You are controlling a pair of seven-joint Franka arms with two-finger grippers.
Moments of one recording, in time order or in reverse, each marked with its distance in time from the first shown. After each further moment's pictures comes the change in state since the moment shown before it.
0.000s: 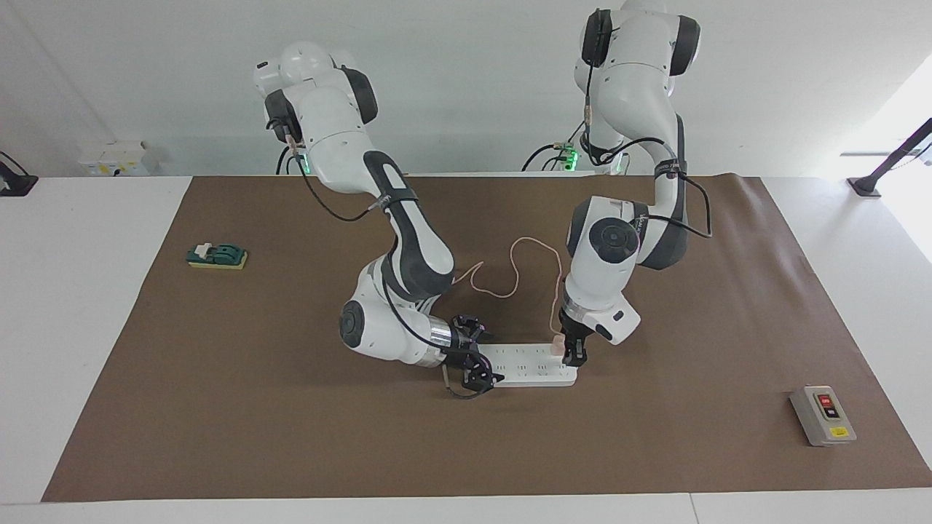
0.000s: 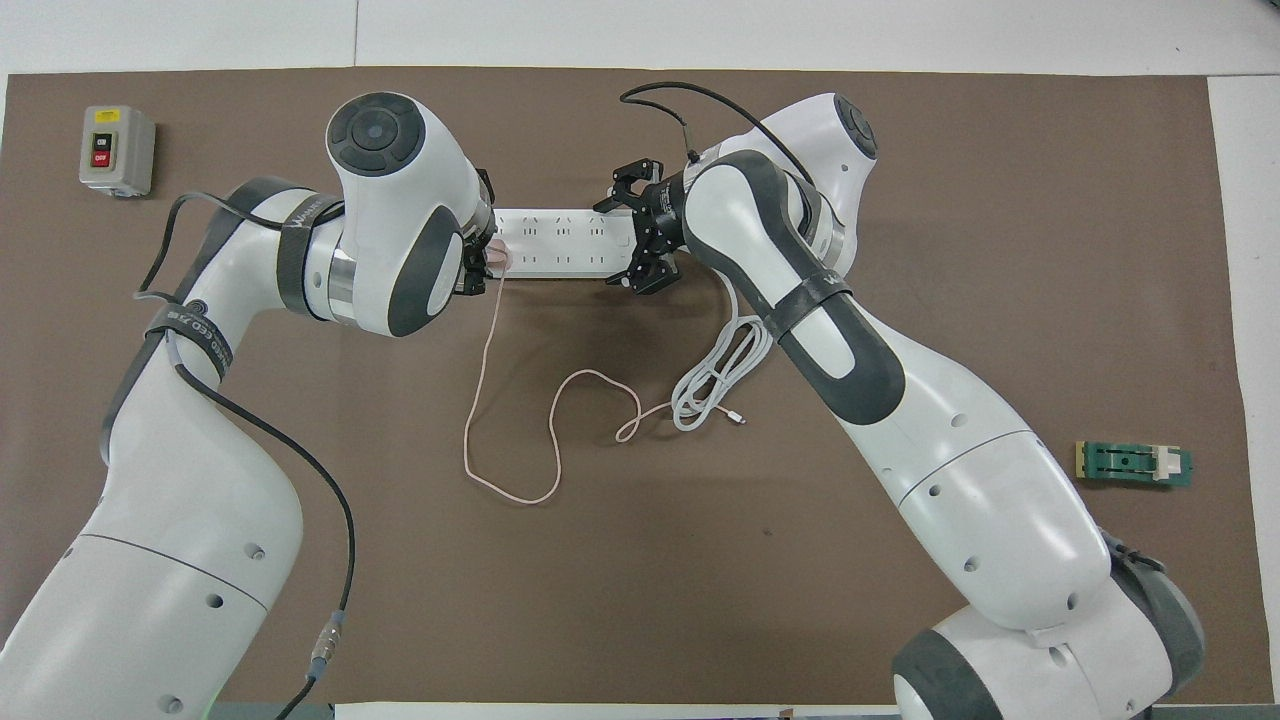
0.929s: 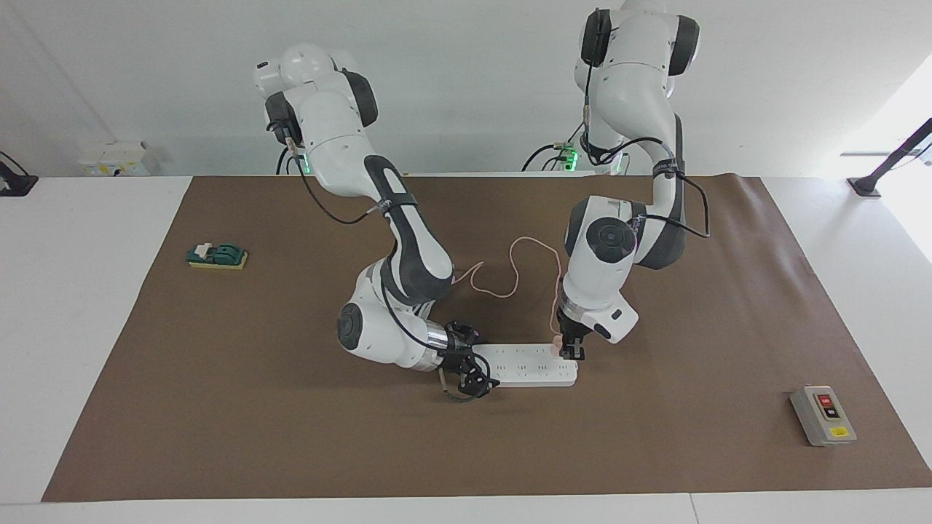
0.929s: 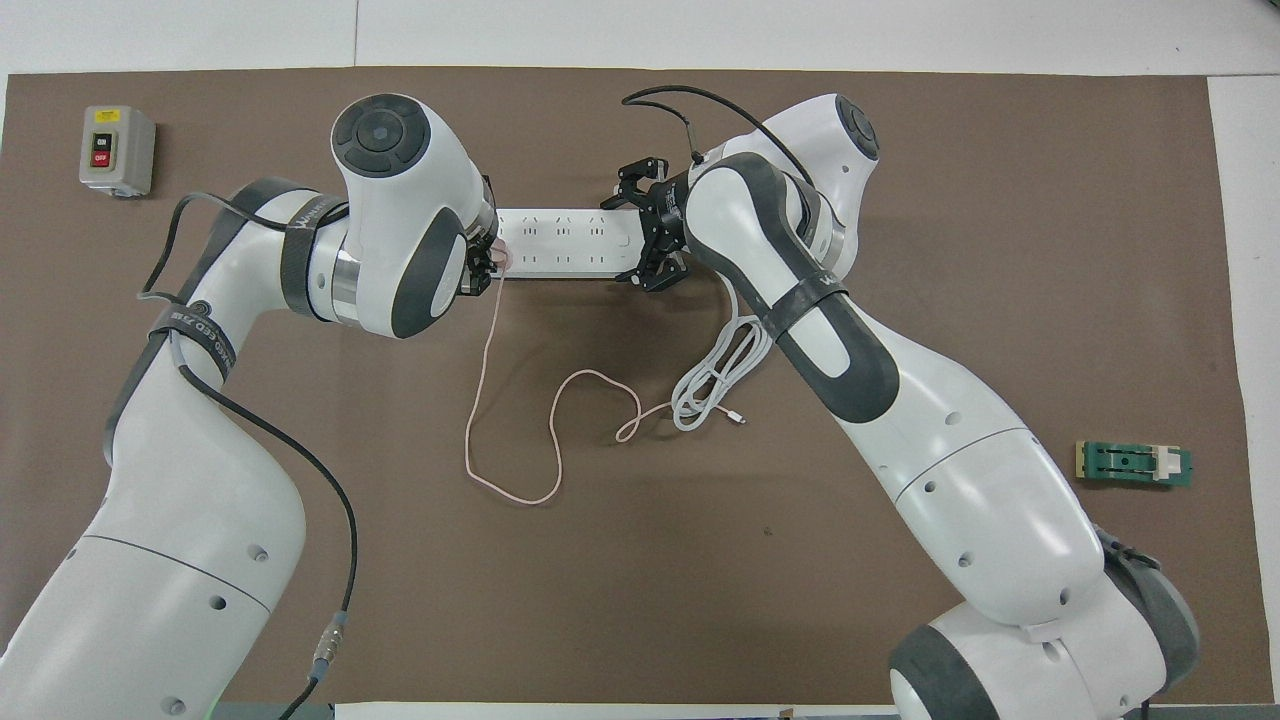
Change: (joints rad) left arm -0.004 0.000 0.000 0.000 0.000 -0.005 -0.031; right arm 0.010 0.015 -0.015 0.008 -0.030 0.029 -0.055
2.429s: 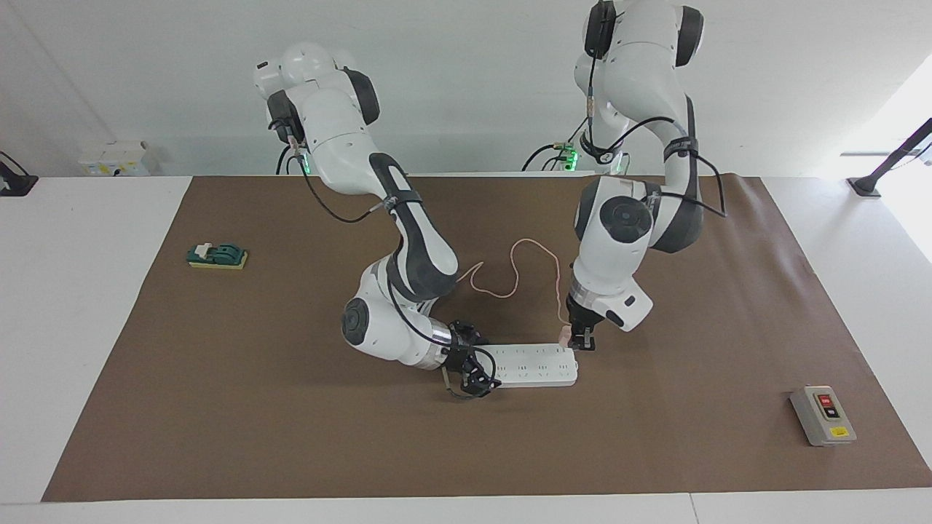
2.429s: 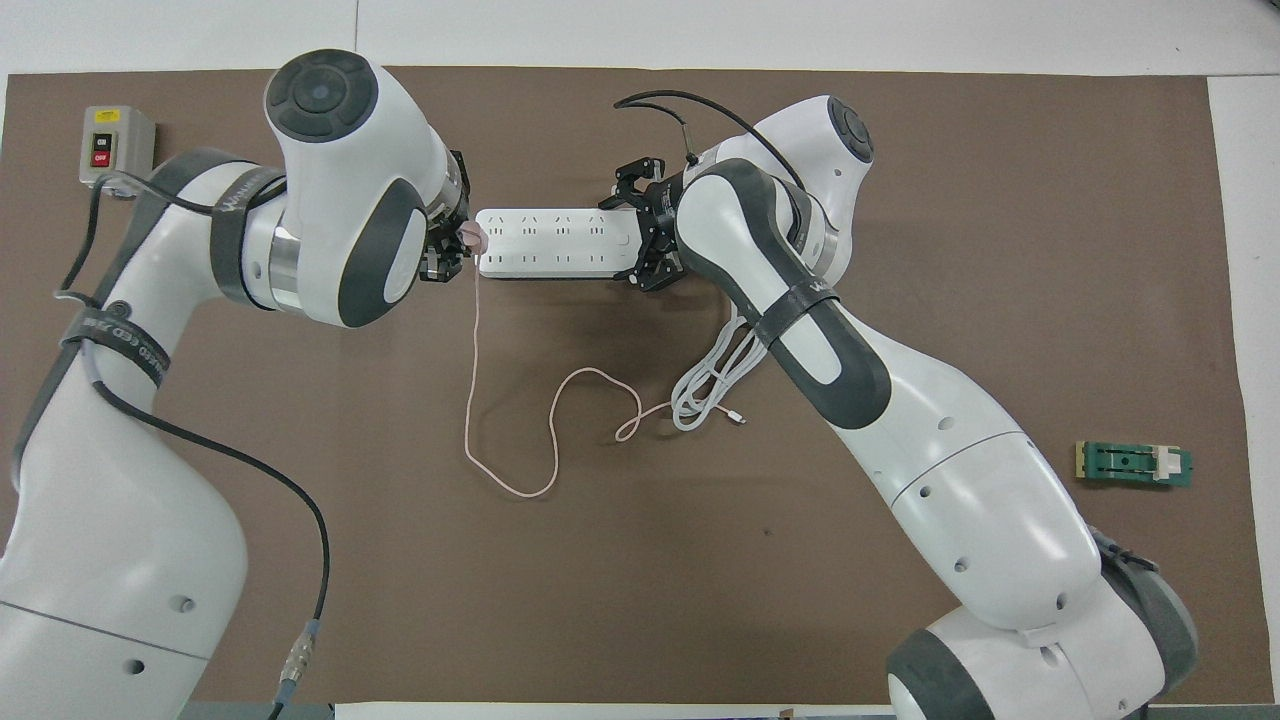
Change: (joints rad) left arm 0.007 -0.102 0.026 0.042 0.007 -0.131 0.044; right arm 0.006 -0.006 -0.004 -0.006 -0.010 0.013 0.007
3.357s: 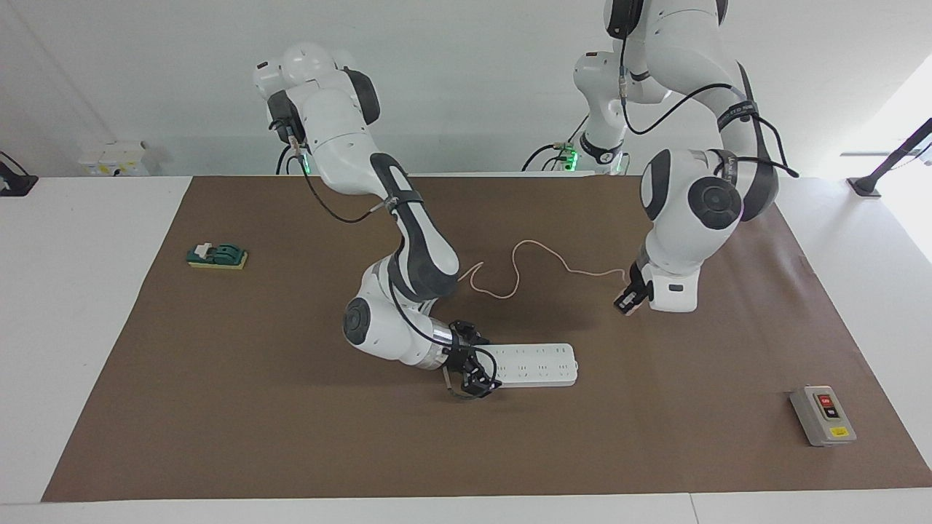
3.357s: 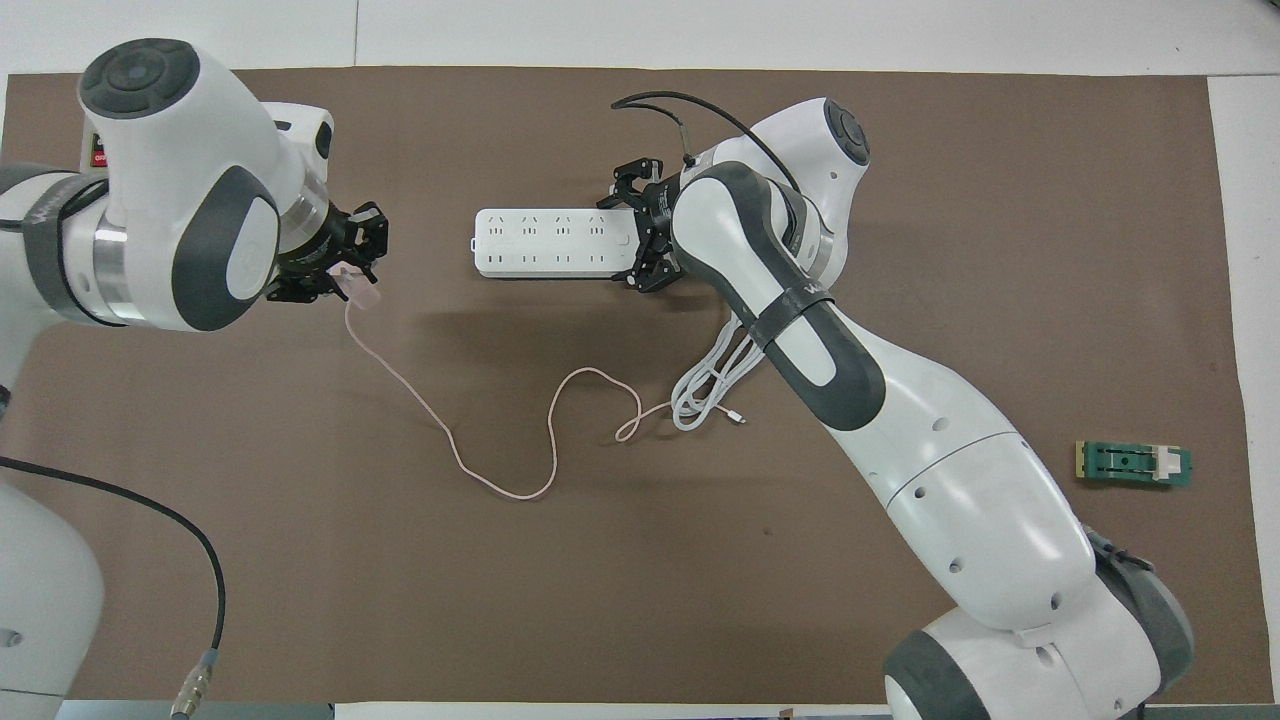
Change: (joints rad) left arm 0.150 -0.130 0.006 -0.154 0.001 -0.156 1.069; right arm 0.013 0.003 0.001 -0.006 0.000 0.031 -0.001
